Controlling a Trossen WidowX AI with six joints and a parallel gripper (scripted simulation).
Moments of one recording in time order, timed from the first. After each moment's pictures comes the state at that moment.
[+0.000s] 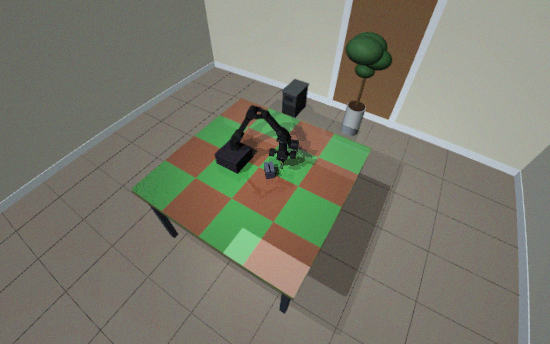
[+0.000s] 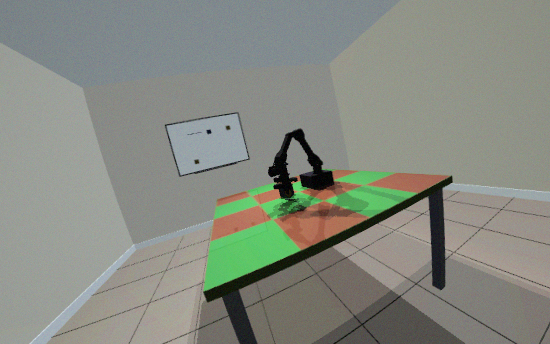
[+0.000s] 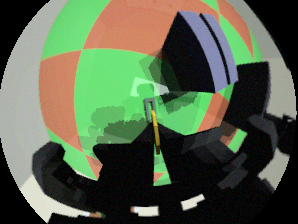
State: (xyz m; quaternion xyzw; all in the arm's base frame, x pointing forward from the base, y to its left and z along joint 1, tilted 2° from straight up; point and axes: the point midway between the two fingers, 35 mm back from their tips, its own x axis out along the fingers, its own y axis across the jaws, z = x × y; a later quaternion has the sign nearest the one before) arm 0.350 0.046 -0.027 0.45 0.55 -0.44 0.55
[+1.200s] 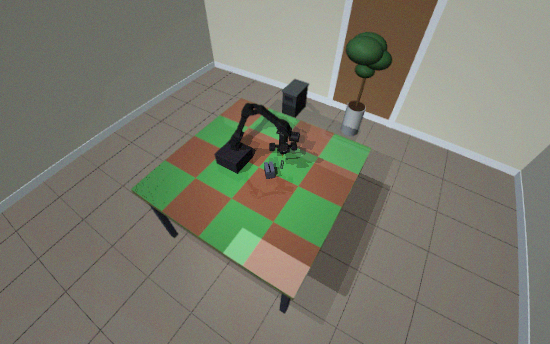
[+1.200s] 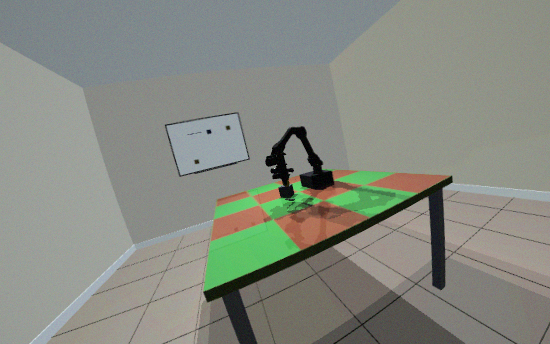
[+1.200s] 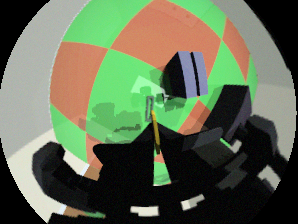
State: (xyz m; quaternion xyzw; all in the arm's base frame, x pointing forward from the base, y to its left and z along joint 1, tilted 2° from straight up) arm 0.351 0.044 0.042 0.39 0.59 -0.38 0.59
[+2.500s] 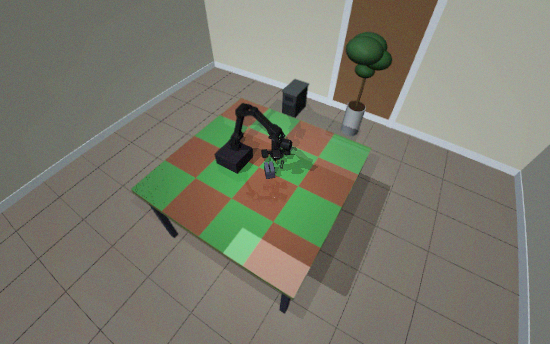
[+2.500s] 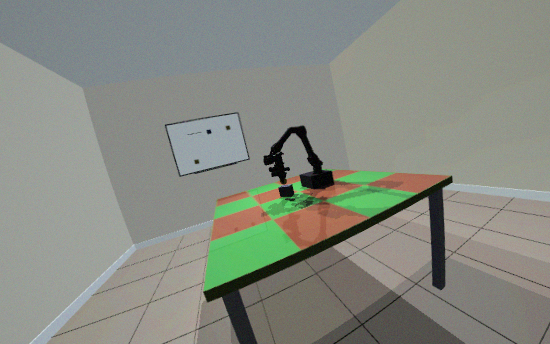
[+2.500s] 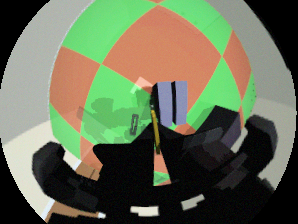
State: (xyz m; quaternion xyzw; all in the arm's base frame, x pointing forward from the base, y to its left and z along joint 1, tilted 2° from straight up) arm 0.325 -0.029 0.045 0.36 0.61 -0.35 0.62
